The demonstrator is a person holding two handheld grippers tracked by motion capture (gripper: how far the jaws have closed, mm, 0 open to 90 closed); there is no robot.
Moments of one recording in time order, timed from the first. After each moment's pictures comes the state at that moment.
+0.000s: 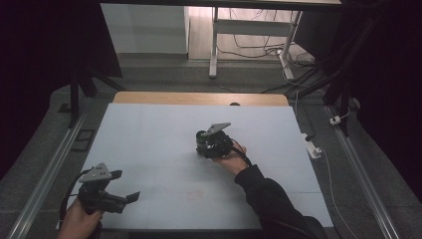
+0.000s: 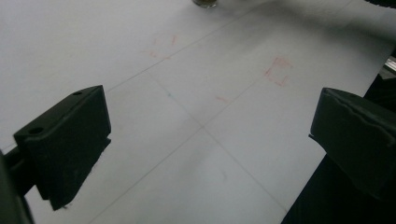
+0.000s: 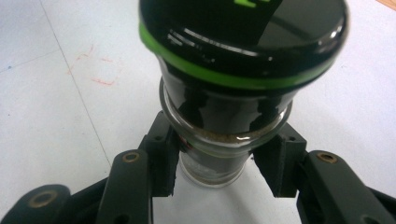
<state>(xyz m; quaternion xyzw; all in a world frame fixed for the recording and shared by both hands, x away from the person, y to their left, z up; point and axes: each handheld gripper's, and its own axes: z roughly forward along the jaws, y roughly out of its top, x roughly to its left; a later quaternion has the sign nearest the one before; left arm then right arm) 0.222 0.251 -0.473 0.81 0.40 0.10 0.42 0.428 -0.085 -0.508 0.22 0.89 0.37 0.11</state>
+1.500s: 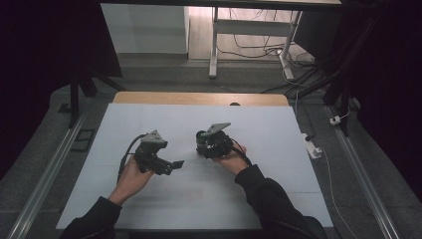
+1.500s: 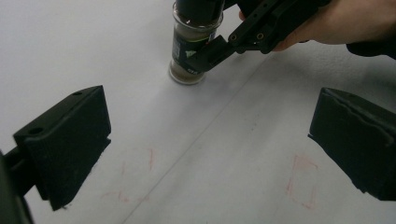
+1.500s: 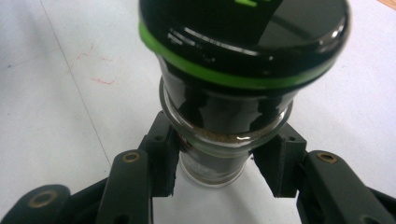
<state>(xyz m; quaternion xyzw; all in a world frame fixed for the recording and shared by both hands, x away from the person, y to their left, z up) 0.338 0.158 -0.472 0.83 0.35 0.08 0.43 0.429 -0.085 -0.508 0.22 0.89 0.37 0.11</state>
